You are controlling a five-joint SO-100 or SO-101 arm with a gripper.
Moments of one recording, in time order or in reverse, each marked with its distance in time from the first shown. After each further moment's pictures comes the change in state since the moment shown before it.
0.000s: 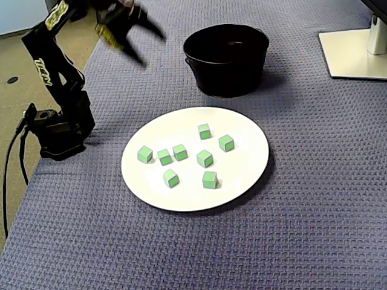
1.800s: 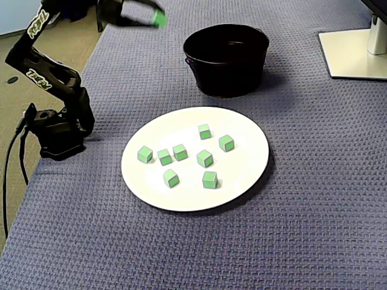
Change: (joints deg) arm -23.6 22.9 15.4 -34.5 45.3
